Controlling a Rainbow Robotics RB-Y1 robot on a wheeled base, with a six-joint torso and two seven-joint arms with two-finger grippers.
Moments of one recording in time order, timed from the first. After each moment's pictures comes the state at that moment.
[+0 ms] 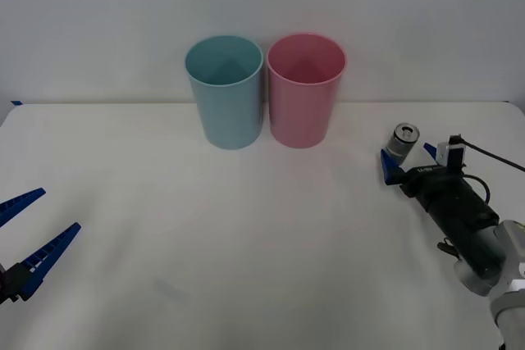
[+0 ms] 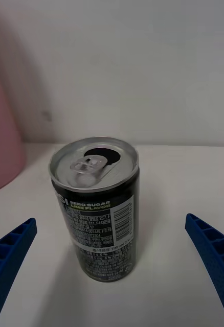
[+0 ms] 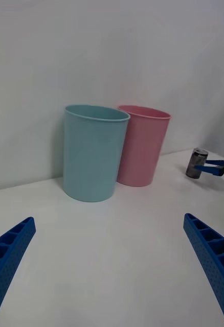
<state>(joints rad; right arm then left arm) -0.33 -0.22 -0.33 -0.92 1.15 -0.51 0.37 0.35 0.40 0.52 -1.66 -0.96 -1.22 0.00</state>
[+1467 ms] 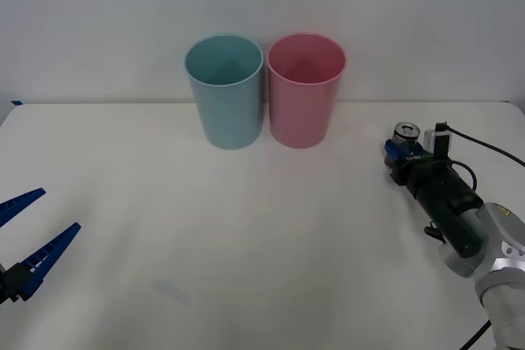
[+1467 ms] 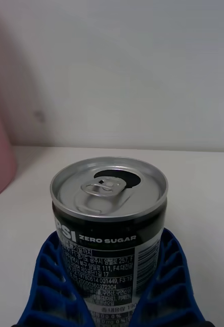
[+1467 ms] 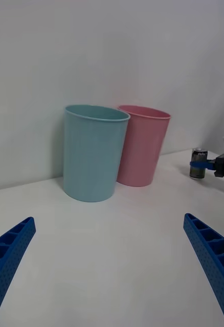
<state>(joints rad) -0.40 -0.22 -0.29 -0.86 1.12 -0.43 0.40 0.35 0.40 0.52 -1.66 -0.96 -1.22 0.00</state>
